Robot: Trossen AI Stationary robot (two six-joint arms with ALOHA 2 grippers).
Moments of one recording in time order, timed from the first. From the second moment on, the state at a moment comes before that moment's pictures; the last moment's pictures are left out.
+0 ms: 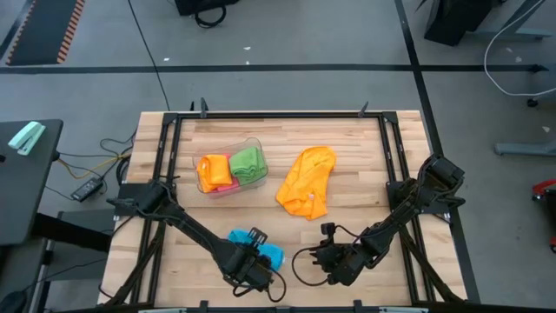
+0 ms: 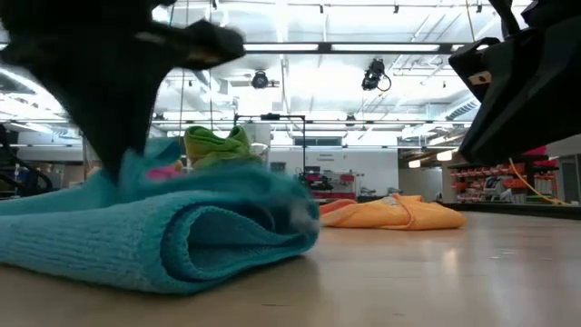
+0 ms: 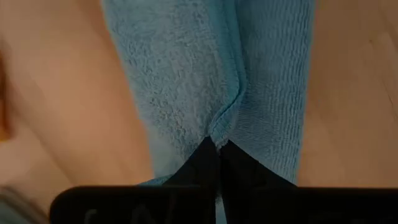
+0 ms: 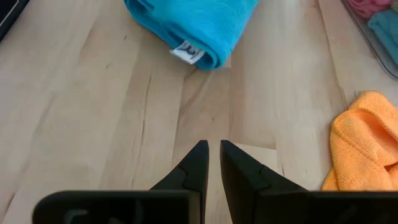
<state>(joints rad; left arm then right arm) -0.62 2.09 1.62 -1.02 -0.25 -0.05 0.75 1.77 0.93 -0.14 0.60 0.38</state>
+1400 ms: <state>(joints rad) -0.68 2.09 1.55 -0.91 -0.12 -0.36 0.73 1.77 0.93 -0.13 0.60 0.37</state>
